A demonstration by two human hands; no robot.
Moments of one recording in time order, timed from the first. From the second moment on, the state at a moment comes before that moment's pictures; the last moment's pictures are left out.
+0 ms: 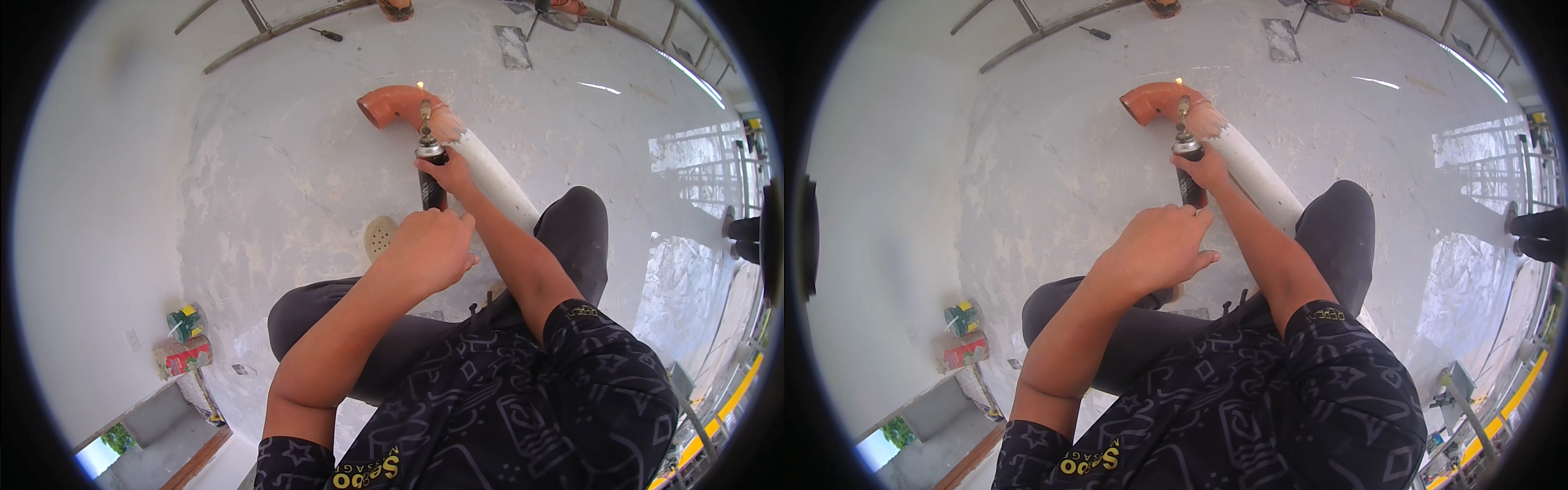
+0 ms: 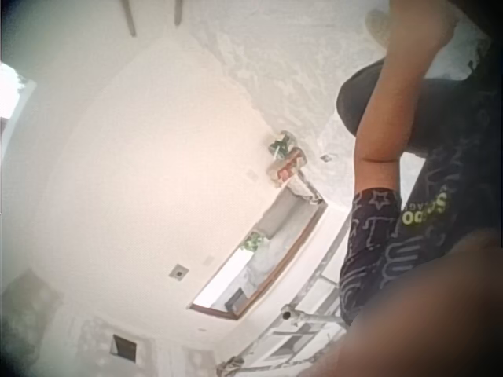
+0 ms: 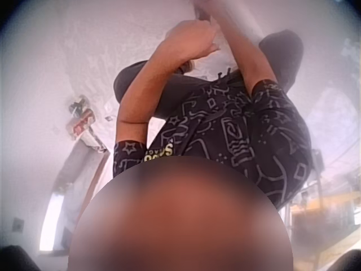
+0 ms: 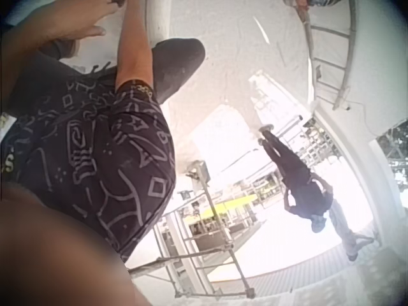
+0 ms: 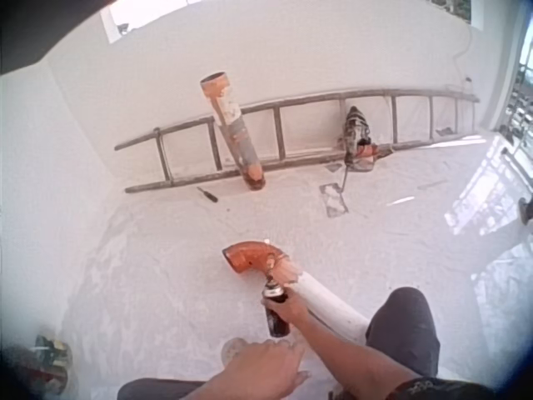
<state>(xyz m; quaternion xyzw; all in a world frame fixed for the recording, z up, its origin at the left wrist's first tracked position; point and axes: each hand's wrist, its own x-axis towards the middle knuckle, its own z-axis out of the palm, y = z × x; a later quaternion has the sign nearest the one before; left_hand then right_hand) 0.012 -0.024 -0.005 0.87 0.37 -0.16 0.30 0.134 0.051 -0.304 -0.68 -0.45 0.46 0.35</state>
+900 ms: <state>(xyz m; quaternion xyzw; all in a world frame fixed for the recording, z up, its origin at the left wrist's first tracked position) 0.019 -0.011 -0.012 0.87 0.37 -0.15 0.29 0.142 0.051 -0.305 -0.68 -0.46 0.46 0.34</state>
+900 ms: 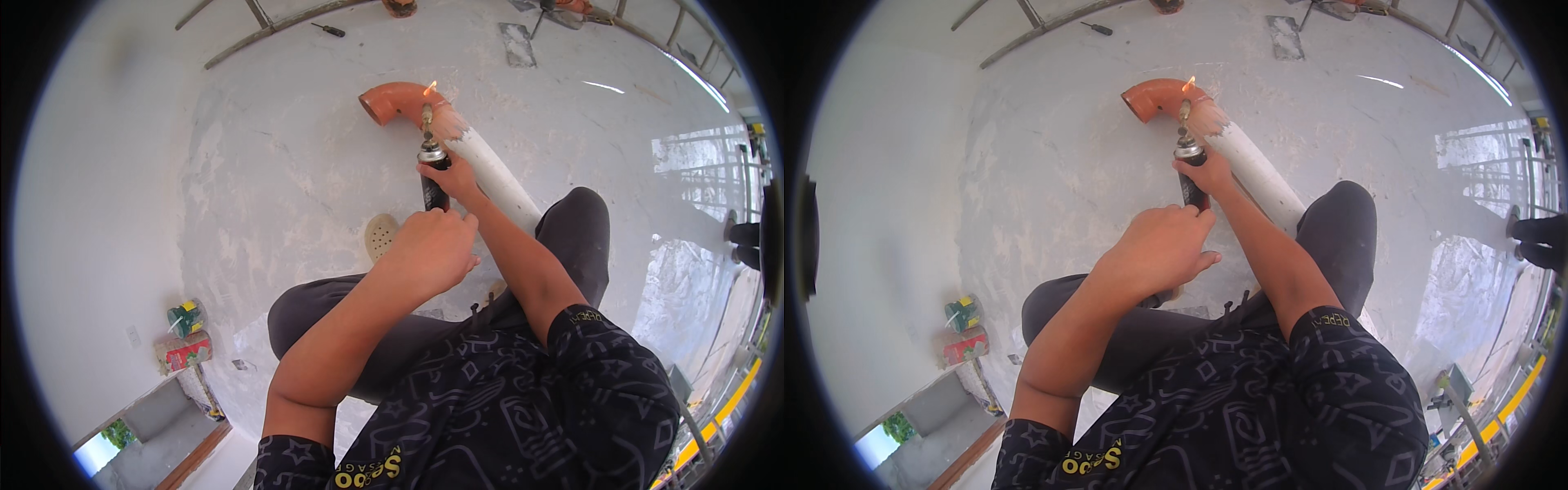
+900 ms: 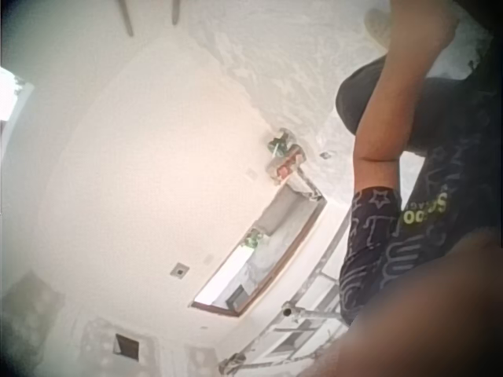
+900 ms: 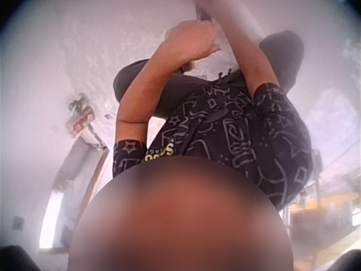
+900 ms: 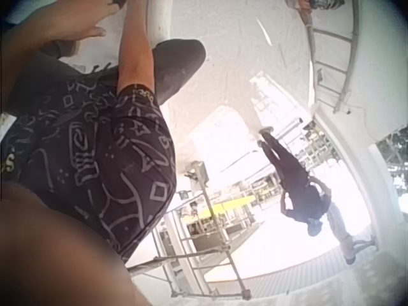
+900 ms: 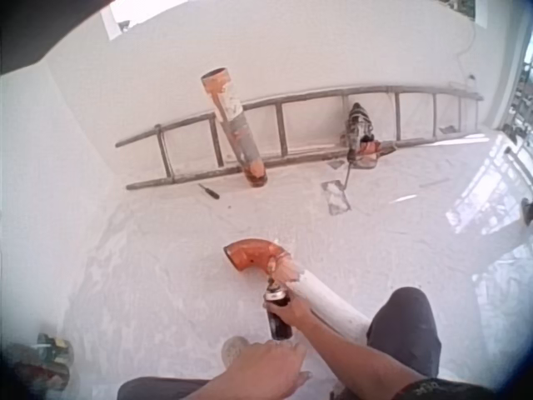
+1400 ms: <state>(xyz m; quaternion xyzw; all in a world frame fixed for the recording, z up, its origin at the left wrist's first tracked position) 0.020 -0.010 -0.006 0.86 0.32 -0.27 0.31 0.136 0.038 -0.315 -0.68 -0.48 0.45 0.34</state>
